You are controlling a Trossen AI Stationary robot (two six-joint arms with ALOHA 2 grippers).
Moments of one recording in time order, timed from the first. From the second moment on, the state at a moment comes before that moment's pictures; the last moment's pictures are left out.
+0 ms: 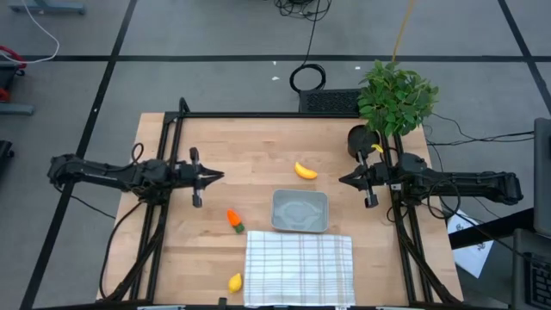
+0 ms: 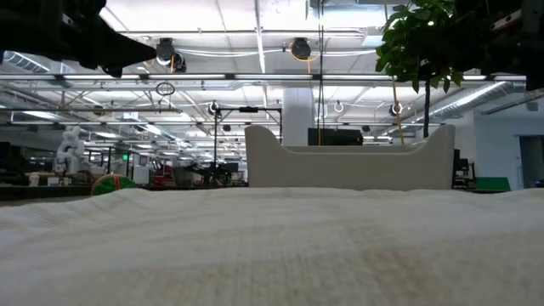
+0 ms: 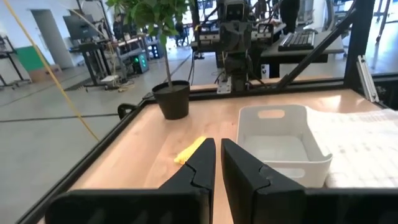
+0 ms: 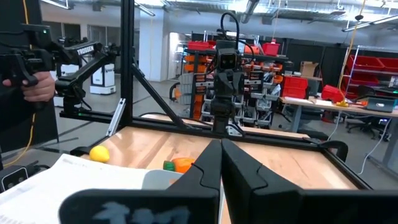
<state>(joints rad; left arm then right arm) -0.09 0.47 0.22 0.18 -0.22 0.12 -0.17 0.46 0.10 0.48 -0.31 -0.05</state>
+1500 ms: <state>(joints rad) -0.09 0.84 0.73 -0.16 0.08 0.24 -0.17 0.46 0.10 0.48 -0.31 -0.07</state>
